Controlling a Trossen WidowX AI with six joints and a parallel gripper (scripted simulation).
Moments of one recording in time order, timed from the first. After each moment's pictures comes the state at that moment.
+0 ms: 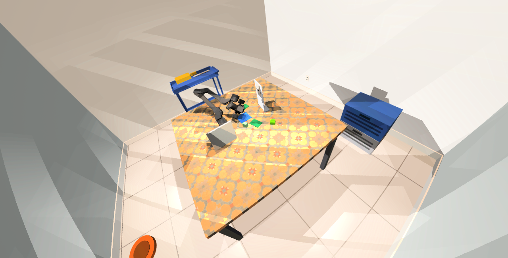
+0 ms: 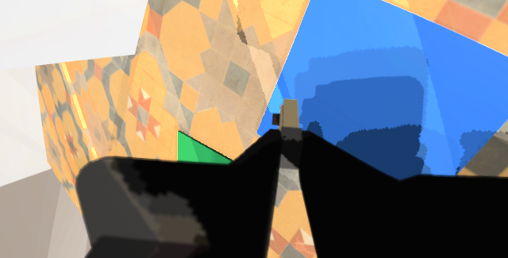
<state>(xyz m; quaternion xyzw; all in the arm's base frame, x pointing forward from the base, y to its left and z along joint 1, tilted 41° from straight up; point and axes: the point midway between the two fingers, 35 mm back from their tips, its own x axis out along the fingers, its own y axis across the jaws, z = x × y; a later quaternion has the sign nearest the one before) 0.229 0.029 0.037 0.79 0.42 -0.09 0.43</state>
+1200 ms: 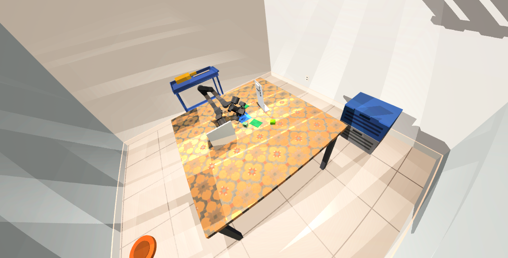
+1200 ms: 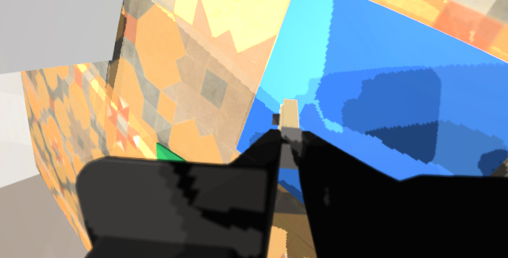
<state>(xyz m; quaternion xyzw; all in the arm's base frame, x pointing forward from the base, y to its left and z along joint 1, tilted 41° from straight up) 0.234 0.046 0.015 0.79 0.42 -0.09 0.43</state>
